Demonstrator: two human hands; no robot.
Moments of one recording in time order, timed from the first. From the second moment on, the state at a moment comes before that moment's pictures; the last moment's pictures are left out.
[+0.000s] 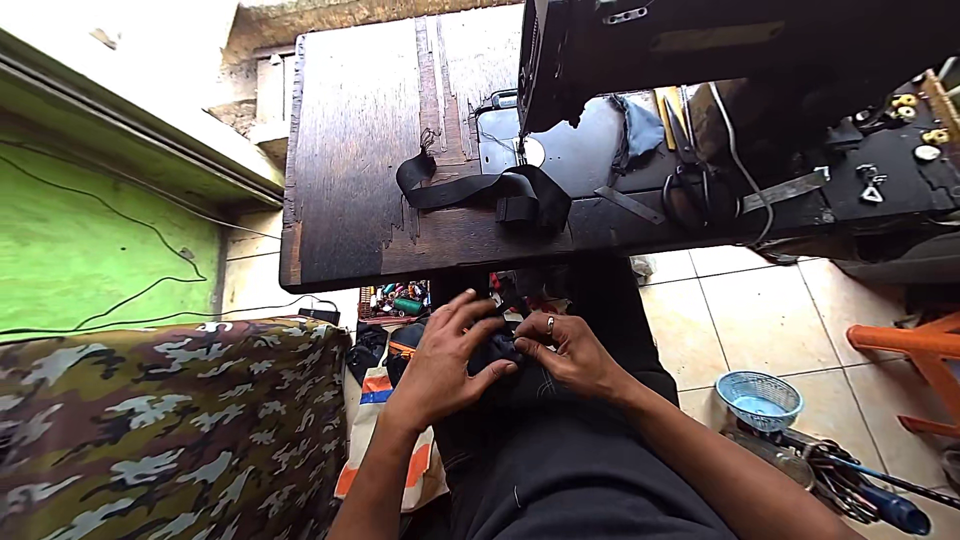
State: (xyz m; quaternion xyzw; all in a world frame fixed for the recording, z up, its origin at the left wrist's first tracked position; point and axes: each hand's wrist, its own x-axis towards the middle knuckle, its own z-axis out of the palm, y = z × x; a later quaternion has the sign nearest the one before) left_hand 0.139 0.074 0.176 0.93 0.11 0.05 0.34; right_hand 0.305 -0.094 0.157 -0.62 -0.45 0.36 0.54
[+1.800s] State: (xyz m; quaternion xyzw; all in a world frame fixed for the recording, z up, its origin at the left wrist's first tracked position) left_hand 0.155 0.021 0.186 0.95 0.25 0.18 0.03; right_hand 0.319 -0.103 0.168 -0.53 -0.37 0.42 0.63
